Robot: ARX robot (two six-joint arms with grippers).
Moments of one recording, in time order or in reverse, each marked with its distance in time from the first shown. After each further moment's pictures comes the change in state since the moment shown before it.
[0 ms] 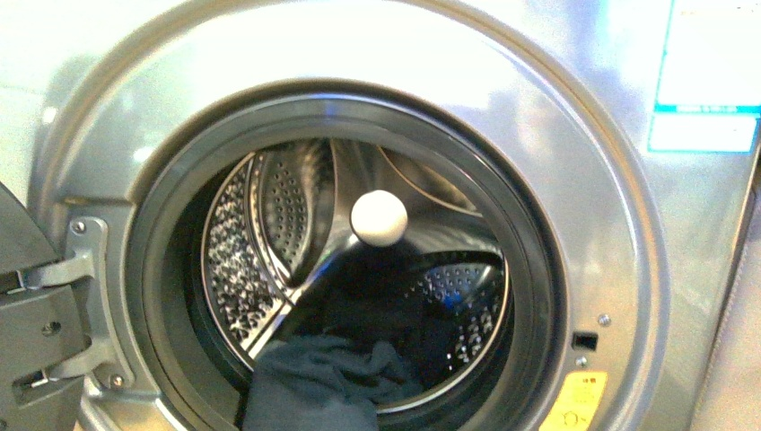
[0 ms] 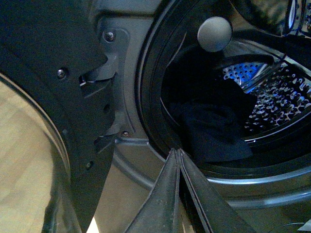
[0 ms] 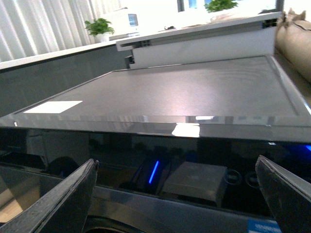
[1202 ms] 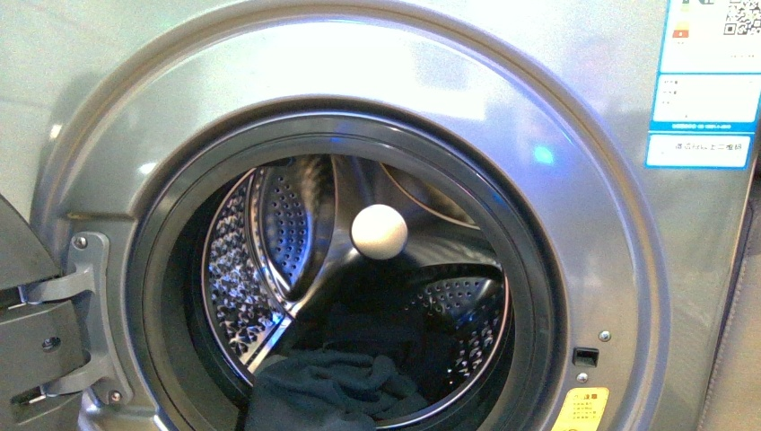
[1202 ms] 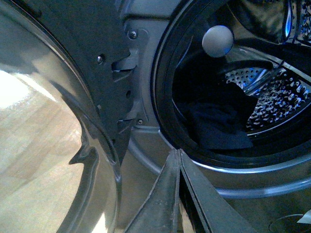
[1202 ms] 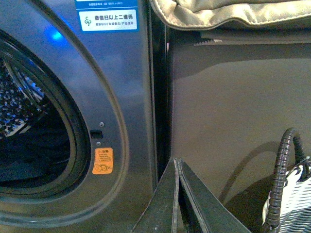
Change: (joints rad) left arm 0.106 -0.581 -0.104 -0.462 0.092 -0.005; right arm -0.464 -0.880 -1.419 0.398 -0.164 -0.130
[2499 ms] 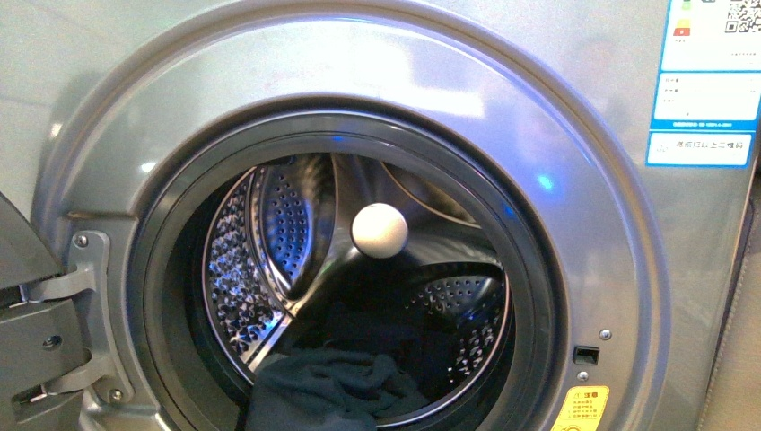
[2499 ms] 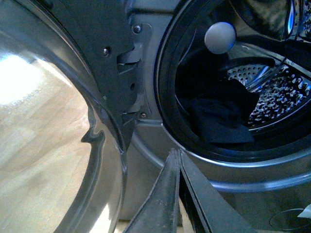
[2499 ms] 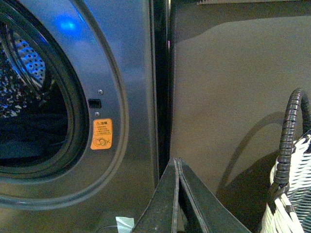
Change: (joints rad) left arm 0.000 -0.191 0.000 -0.199 0.000 0.000; right arm -0.003 -0.268 -0.188 -0.078 -0.005 0.000
